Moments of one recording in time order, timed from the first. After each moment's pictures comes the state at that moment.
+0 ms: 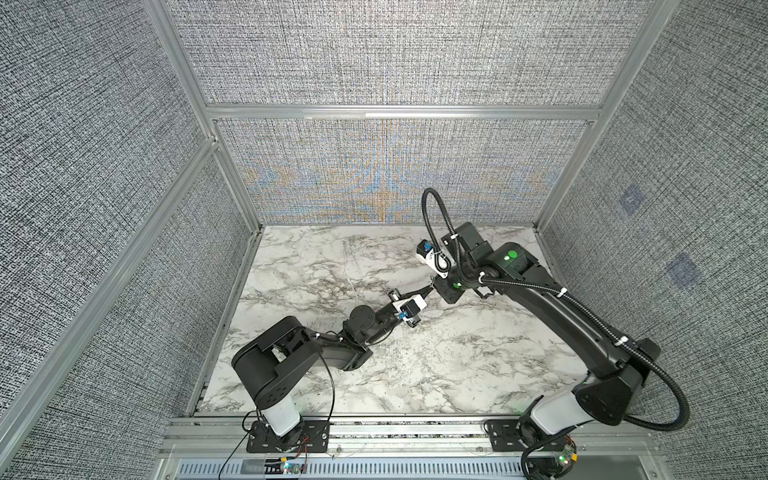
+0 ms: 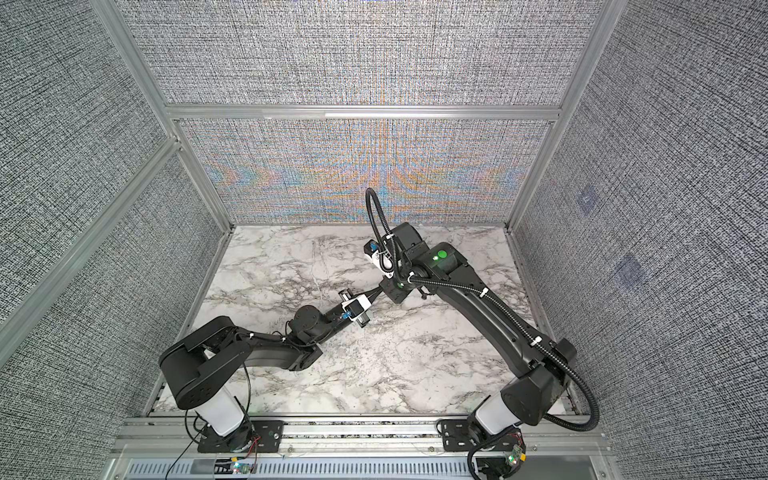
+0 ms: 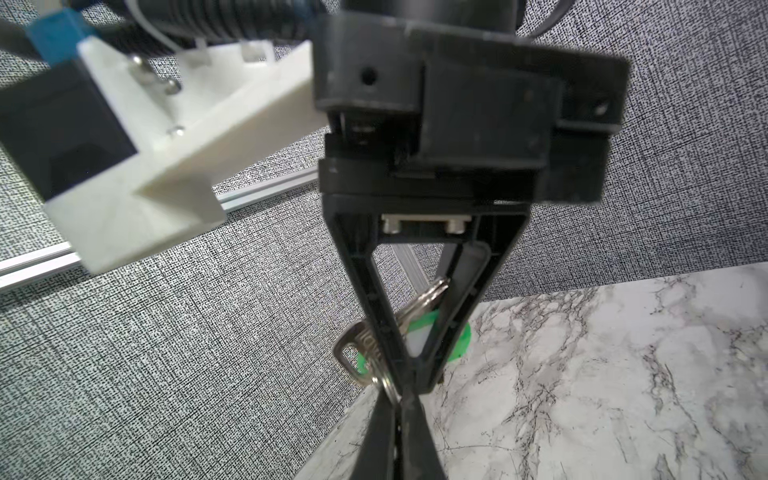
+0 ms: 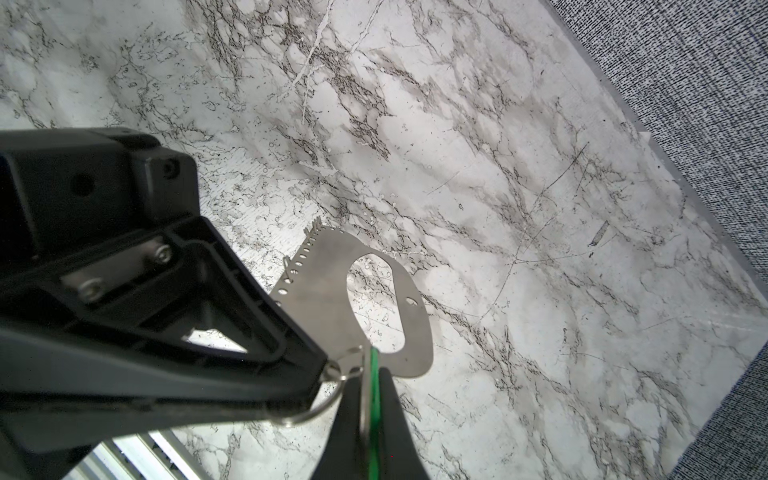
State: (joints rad) left arm -0.88 1.69 0.60 1.38 0.20 0.45; right arm 0.68 1.53 1.65 -1.13 0.03 -0.22
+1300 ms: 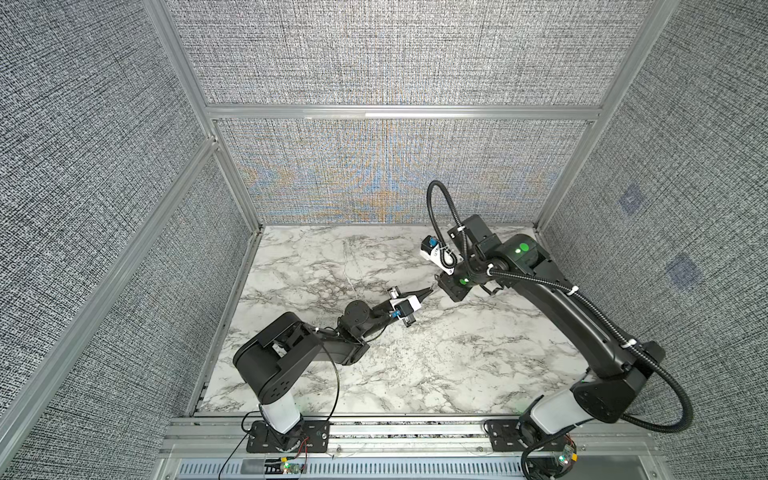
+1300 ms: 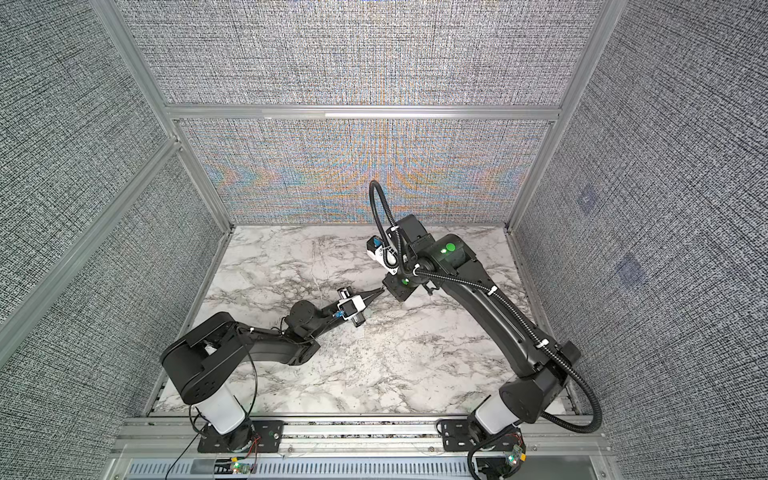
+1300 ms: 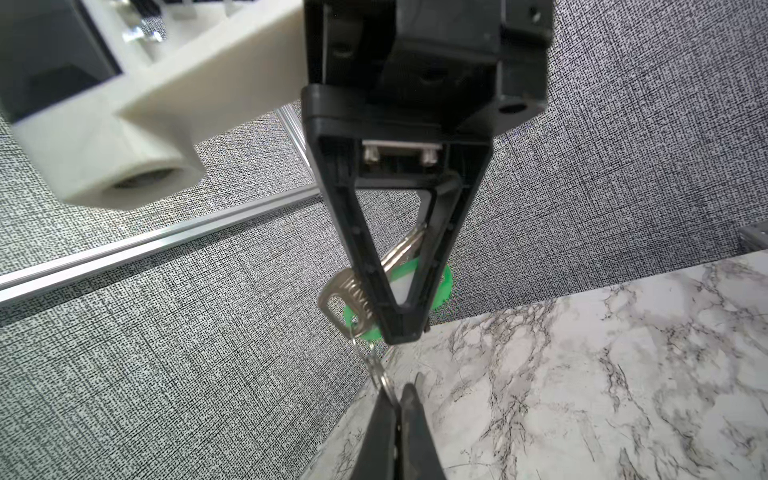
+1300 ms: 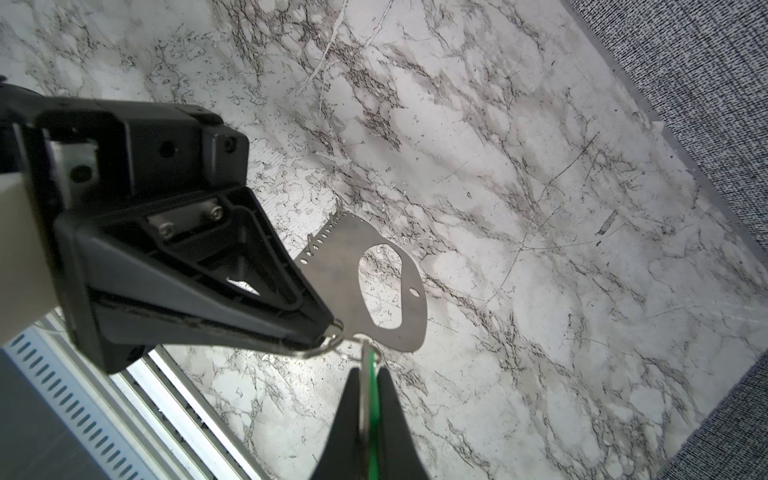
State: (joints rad) left arm -0.81 1.72 0.62 1.42 0.40 0.41; right arm 0.66 1.54 1.77 -1.26 0.00 -0.22
